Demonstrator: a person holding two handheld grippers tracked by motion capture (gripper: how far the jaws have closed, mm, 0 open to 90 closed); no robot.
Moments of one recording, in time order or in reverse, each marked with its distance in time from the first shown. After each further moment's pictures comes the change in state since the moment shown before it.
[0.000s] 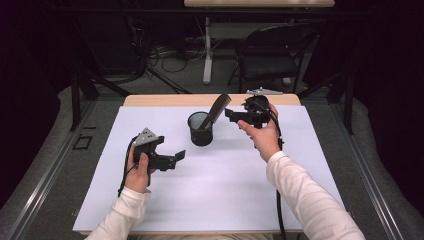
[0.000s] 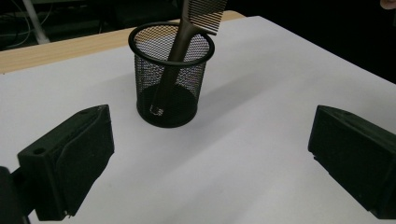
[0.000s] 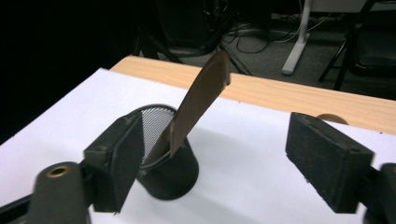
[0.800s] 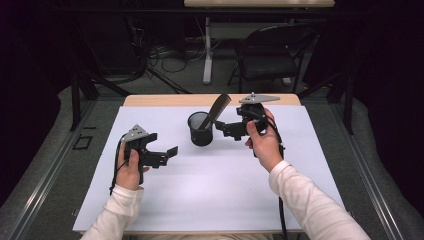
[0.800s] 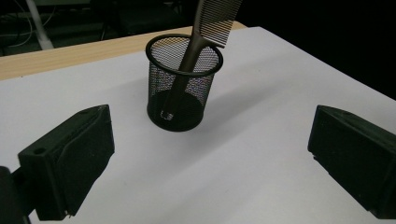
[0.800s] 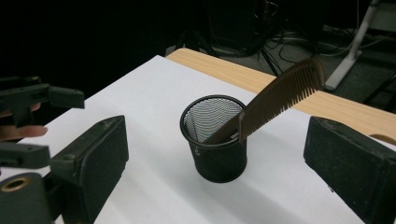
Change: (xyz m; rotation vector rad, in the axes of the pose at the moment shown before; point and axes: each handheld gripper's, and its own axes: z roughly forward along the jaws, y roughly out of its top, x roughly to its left) left arm 0.014 0.007 -0.018 -0.019 -0.009 -0.027; right arm 0.038 -0.002 -0.034 -0.004 0.174 -0.136
